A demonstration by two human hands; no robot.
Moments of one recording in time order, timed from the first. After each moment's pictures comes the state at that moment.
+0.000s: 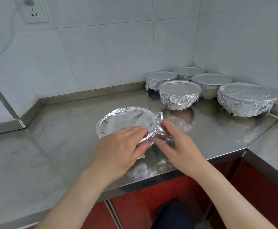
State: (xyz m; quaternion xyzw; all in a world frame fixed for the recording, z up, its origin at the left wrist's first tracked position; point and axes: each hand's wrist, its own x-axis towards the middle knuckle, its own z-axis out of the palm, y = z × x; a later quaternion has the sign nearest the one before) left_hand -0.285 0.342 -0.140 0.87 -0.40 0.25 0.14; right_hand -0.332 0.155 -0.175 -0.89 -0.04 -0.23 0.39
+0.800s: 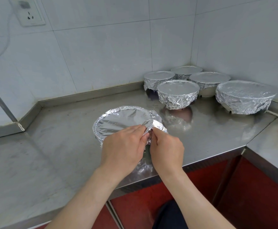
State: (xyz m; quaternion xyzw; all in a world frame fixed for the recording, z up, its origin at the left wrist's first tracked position) left_hand -0.285 0.319 -0.142 0.89 -0.31 0.32 0.09; right_hand -0.305 0.202 -0.184 -0.86 0.14 -0.42 0.24
